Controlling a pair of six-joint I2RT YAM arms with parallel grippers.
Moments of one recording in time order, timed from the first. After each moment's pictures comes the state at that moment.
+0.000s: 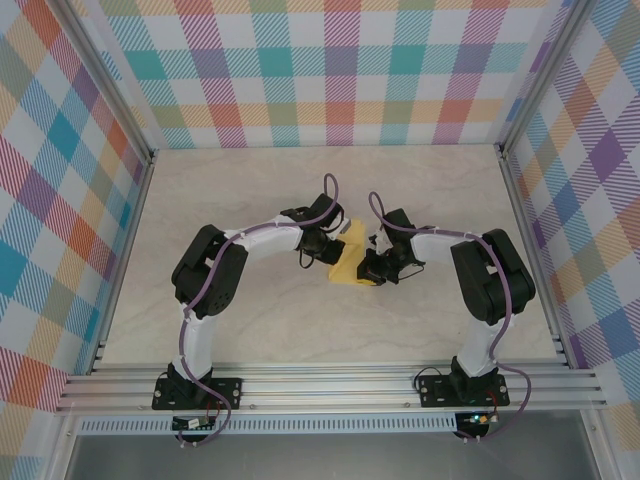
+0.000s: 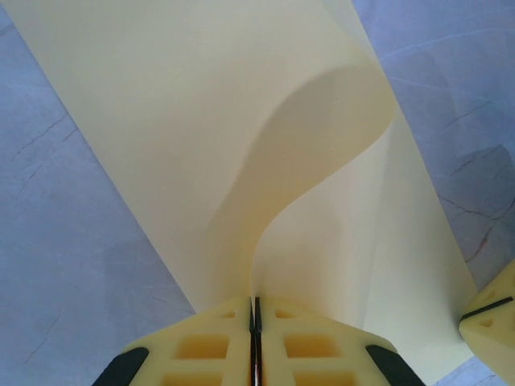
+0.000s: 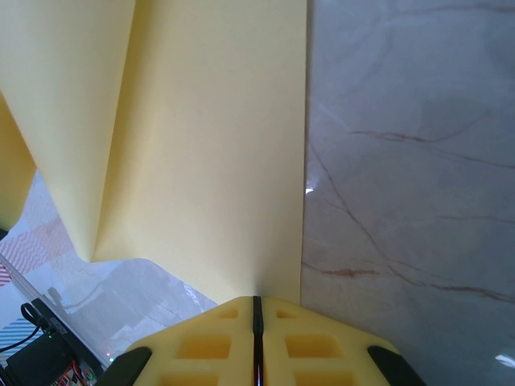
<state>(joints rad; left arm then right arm) -0.67 2.05 1.44 -0.53 0.15 -0.16 0.41 1.83 0.96 -0.42 -0.62 0.57</state>
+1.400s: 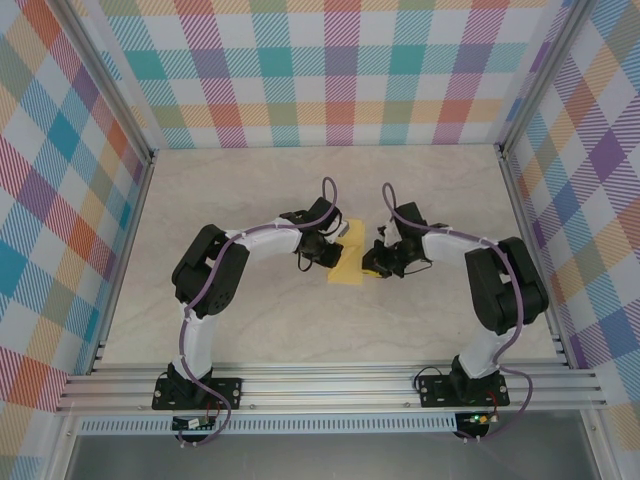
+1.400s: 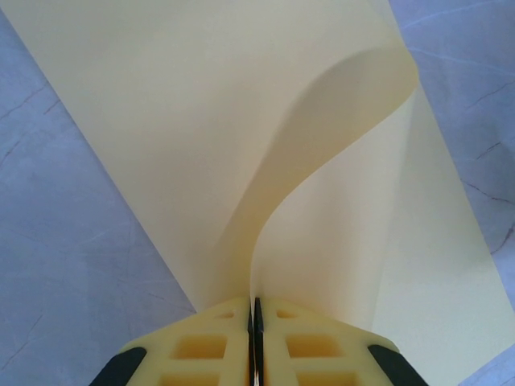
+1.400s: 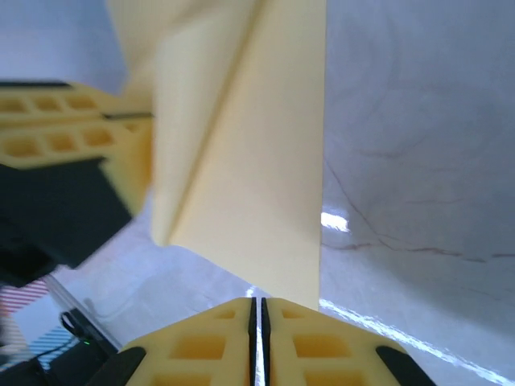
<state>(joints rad) -0.66 2.06 1.40 -0.49 0.16 -0.16 0.35 1.73 0.94 -0.40 -0.65 0.61</state>
